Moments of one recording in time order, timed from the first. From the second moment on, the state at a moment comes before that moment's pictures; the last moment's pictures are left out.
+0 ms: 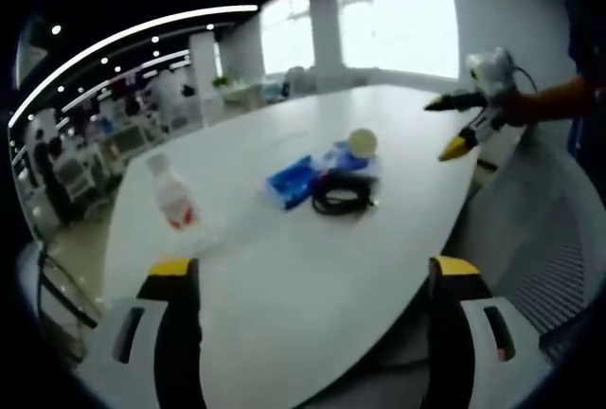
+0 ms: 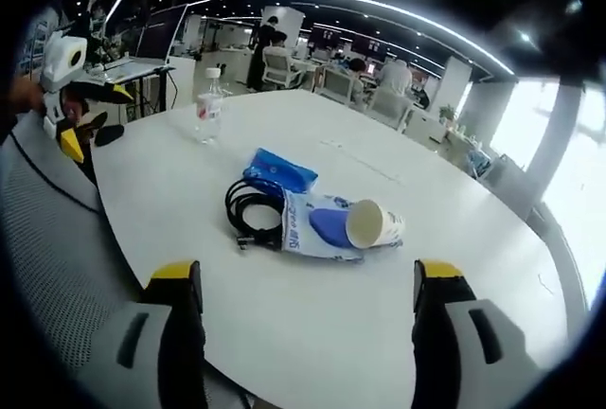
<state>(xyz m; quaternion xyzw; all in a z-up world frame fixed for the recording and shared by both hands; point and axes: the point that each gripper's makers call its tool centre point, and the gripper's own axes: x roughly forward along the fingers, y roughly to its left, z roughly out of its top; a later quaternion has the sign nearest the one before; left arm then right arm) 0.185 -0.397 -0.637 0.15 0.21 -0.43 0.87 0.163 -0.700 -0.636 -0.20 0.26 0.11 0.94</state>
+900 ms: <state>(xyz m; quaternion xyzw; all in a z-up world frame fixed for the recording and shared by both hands) 0.187 -0.396 -0.636 0.14 0.21 -0.43 0.87 0.238 -0.752 -0.645 -0.31 0.22 0.10 0.92</state>
